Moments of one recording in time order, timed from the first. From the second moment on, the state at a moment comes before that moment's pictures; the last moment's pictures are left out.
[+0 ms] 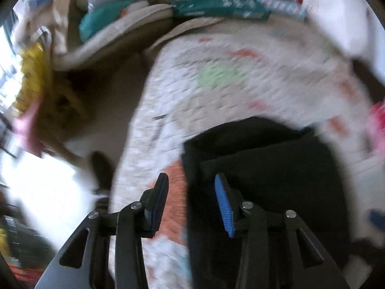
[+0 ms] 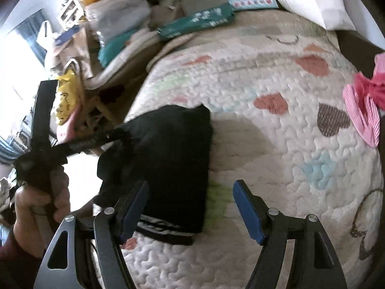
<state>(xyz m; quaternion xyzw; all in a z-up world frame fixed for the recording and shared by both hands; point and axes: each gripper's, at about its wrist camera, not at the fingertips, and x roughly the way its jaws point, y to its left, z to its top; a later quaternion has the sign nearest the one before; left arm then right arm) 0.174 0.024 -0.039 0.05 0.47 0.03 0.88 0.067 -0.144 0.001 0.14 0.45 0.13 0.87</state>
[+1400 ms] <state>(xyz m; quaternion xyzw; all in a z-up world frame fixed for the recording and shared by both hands) 0.077 0.061 -0.054 -0.17 0.45 -0.10 0.87 0.214 0.068 0.010 -0.14 0.58 0.22 0.77</state>
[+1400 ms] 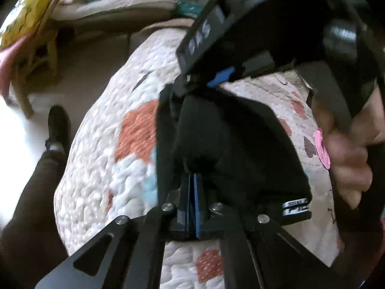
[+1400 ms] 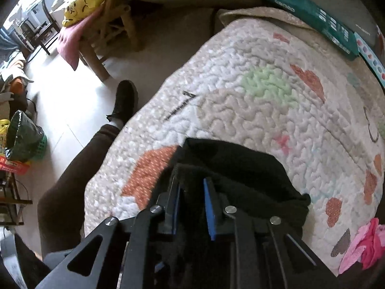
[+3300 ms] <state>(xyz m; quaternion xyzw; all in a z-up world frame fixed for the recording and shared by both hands) 0.304 0.006 -0.046 -0.18 0.50 -0.11 0.84 0.273 -0.143 0.003 0.20 0.46 0.18 0.85</state>
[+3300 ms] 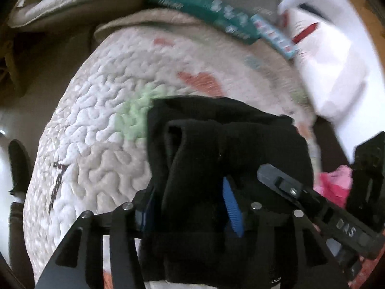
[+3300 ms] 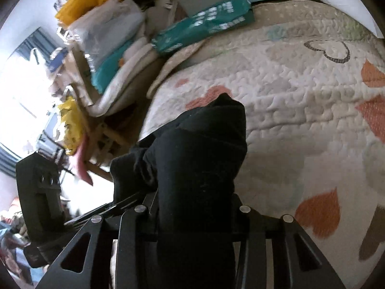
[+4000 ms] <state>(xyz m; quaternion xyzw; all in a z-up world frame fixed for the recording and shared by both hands) 0.298 0.032 -0.017 -0.17 0.48 -0.05 0.86 0.225 -0.180 -0.011 0.15 0.45 0.11 0.87</state>
